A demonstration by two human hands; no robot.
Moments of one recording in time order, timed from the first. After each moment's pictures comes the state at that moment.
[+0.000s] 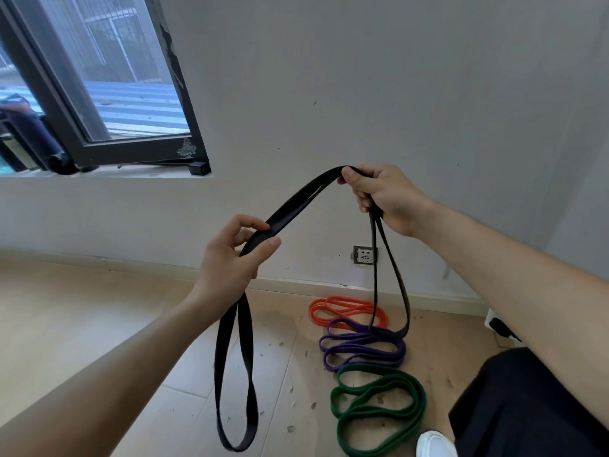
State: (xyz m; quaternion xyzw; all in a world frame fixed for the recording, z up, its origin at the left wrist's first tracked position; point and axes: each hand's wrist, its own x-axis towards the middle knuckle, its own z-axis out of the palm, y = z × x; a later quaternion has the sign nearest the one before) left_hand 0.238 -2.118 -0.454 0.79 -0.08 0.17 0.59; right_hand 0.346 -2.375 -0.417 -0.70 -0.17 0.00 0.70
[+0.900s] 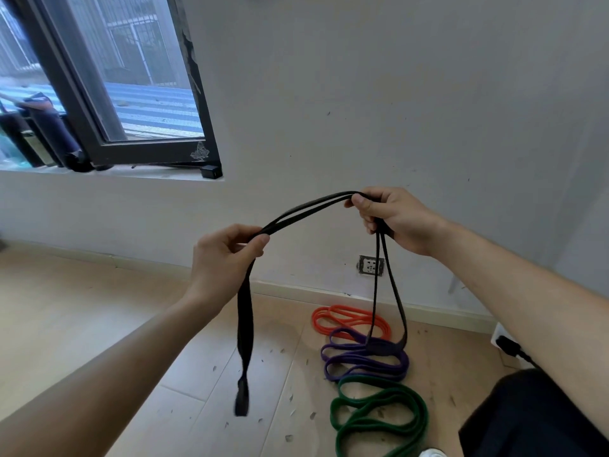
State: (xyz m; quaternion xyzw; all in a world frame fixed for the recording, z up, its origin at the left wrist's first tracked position) left_hand 0.241 -2.101 -0.447 0.81 0.00 0.23 0.54; right_hand 0.339 -2.381 -0.425 -0.71 -0.22 0.06 0.67
